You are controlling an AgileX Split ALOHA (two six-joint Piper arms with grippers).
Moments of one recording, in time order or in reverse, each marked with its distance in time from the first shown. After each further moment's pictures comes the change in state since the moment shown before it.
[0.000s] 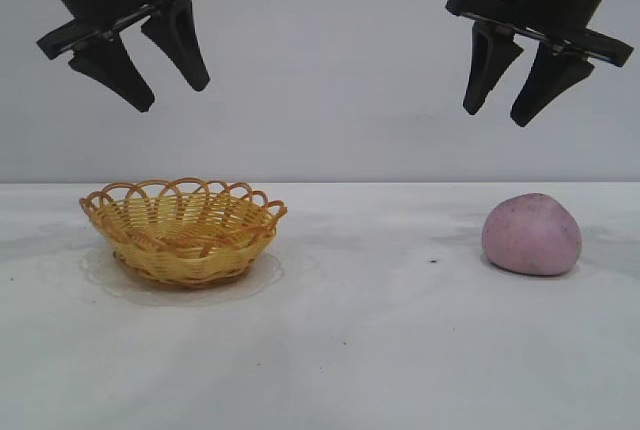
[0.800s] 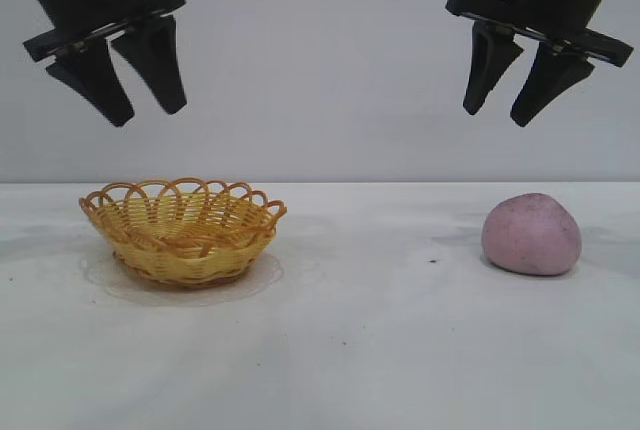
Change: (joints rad) left arm 0.000 0.000 0.000 0.223 0.130 0.043; right arm 0.000 0.000 0.000 0.000 0.000 -0.004
